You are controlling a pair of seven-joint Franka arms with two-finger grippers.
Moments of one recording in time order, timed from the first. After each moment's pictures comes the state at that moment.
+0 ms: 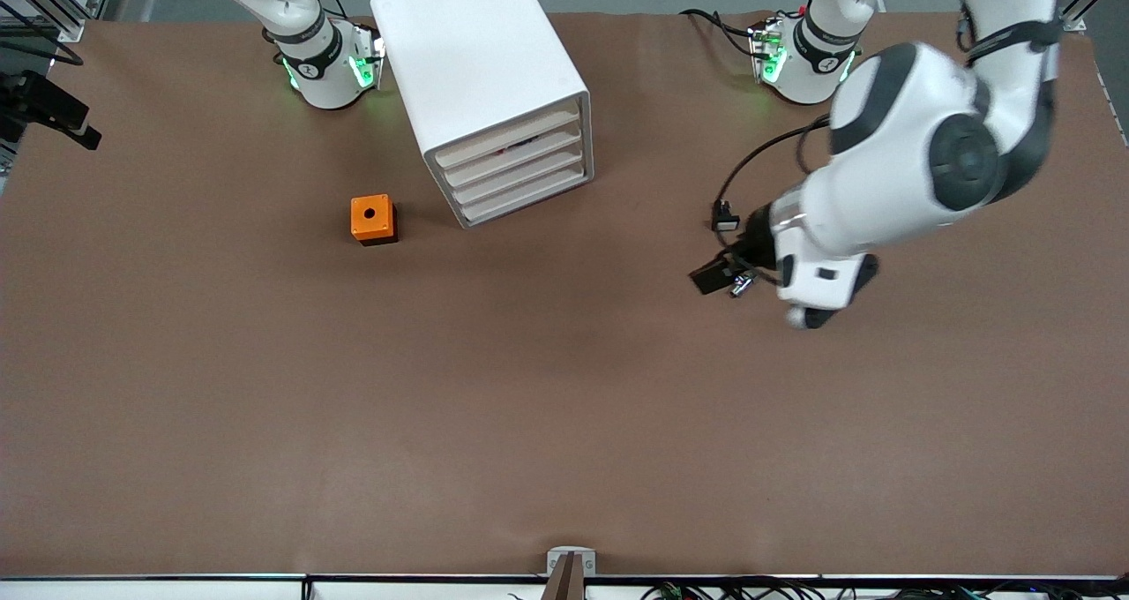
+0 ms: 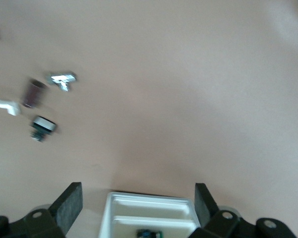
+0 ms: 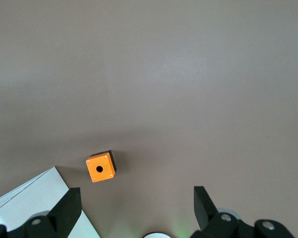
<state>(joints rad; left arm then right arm) -0.25 0.32 -0.13 -1.40 -0.29 1.67 -0.96 0.05 -0.15 -0.12 -1.60 0.00 1.46 0.04</state>
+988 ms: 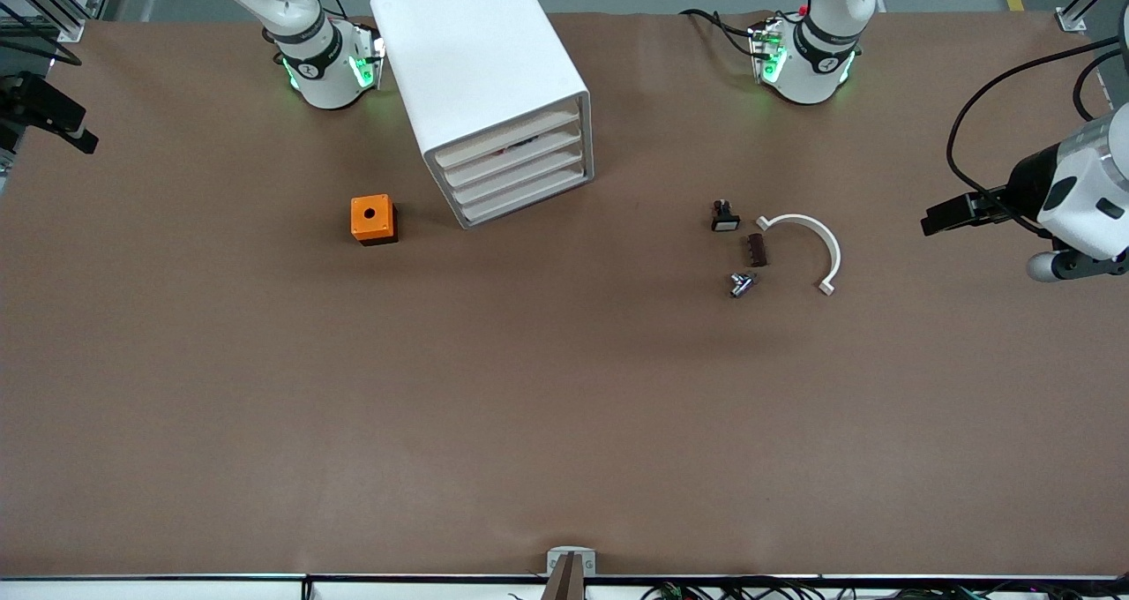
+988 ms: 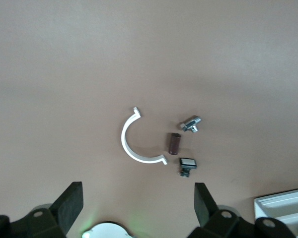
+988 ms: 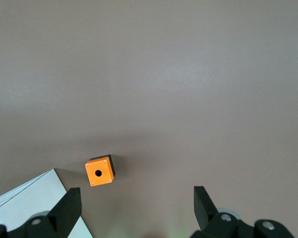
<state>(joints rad) -0.03 0.14 -0.02 -1.48 -0.06 1.46 -0.21 0.04 -0.15 -0.11 -1.61 0.00 1.48 0.01</state>
